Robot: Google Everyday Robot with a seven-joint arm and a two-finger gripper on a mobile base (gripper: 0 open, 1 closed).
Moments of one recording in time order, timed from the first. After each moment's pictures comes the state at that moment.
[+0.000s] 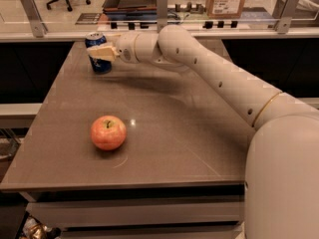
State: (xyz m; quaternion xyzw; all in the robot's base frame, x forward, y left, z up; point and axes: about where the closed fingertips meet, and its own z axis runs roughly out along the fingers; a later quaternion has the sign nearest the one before) arm 0.761 0.174 0.897 -0.42 0.63 0.34 0.56
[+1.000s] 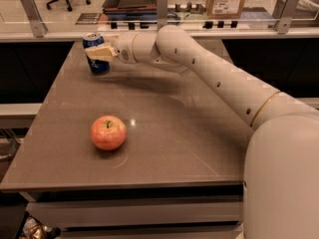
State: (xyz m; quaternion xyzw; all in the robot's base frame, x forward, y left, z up) arm 0.759 0.181 0.896 -0.42 0.63 0.34 0.55
